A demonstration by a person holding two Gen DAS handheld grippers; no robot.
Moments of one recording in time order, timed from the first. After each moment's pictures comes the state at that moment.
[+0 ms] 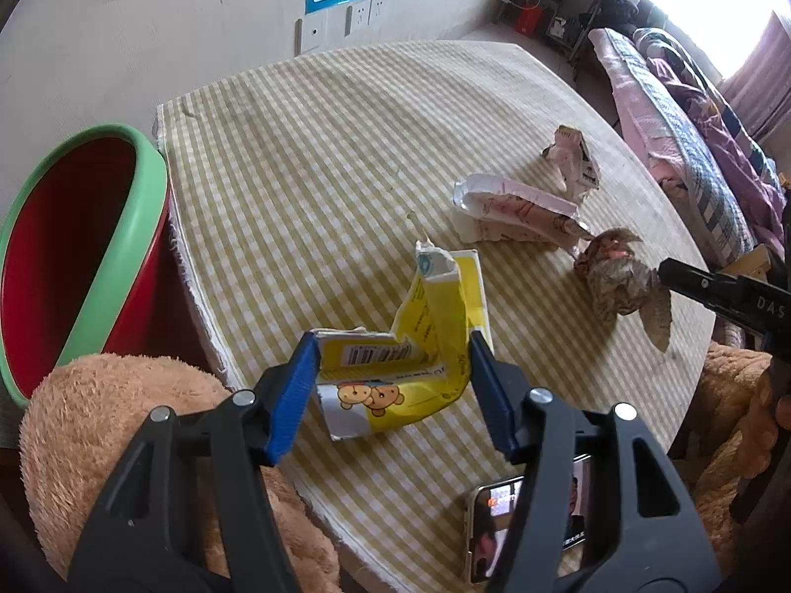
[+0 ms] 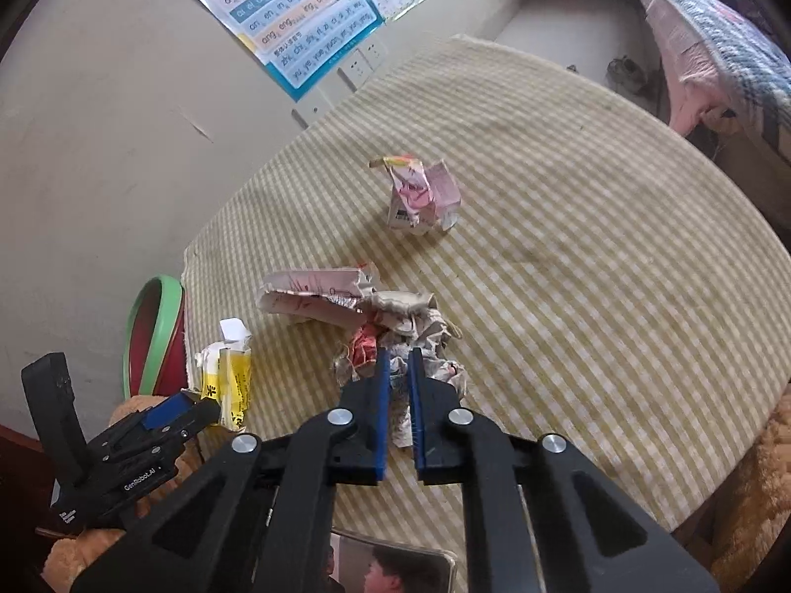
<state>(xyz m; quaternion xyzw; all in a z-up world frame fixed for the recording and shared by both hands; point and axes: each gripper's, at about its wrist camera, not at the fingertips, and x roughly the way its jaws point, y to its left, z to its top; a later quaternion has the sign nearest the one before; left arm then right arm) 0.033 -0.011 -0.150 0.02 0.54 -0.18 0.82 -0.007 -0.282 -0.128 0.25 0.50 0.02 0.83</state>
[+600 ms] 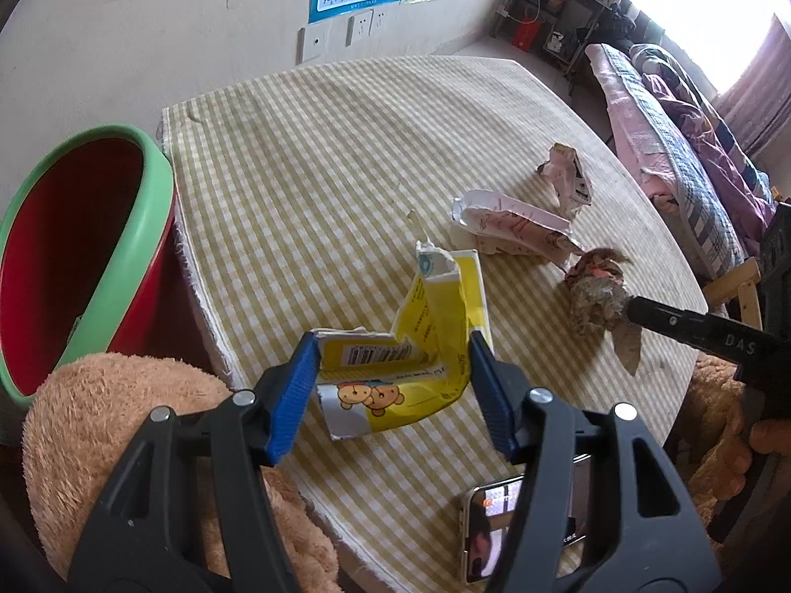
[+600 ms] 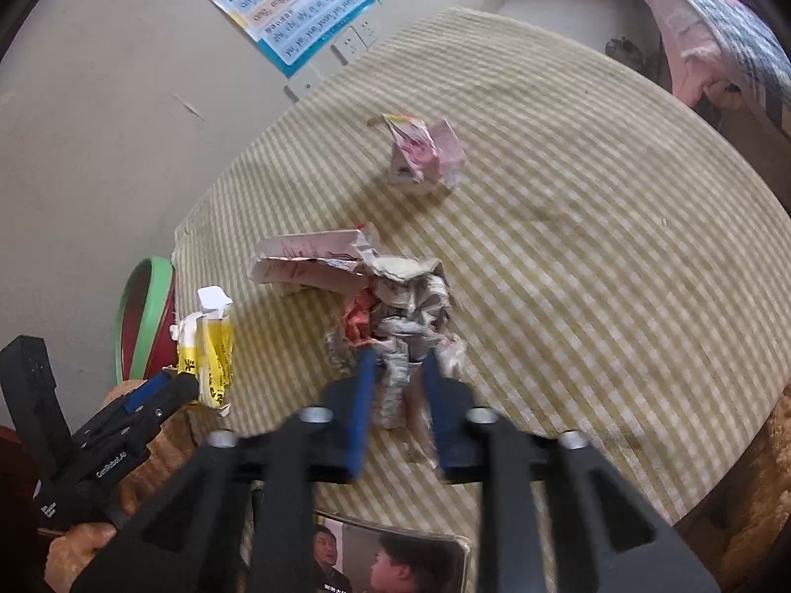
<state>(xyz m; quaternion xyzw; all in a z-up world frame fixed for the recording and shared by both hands) 0.030 0.000 -0.142 0.00 0.53 -0.18 0.83 -0.008 -0.274 -0.141 0.24 0.52 0.02 0.82</state>
